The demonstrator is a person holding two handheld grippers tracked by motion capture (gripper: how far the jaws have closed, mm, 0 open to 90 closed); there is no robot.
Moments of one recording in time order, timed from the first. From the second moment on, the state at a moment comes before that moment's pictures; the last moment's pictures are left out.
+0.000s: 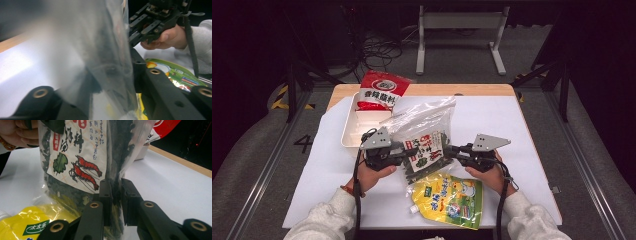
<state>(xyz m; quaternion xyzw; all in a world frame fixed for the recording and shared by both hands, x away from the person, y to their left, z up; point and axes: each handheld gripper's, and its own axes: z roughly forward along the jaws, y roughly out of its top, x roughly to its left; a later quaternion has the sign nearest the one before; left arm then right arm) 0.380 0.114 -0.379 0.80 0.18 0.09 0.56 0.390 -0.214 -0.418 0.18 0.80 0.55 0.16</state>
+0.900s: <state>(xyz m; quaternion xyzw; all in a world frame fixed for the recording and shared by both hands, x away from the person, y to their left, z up) 0.367 0.165 -0.320 0.78 0.14 0.18 0.59 0.372 -0.257 -0.398 0.27 0.77 0.55 0.20</state>
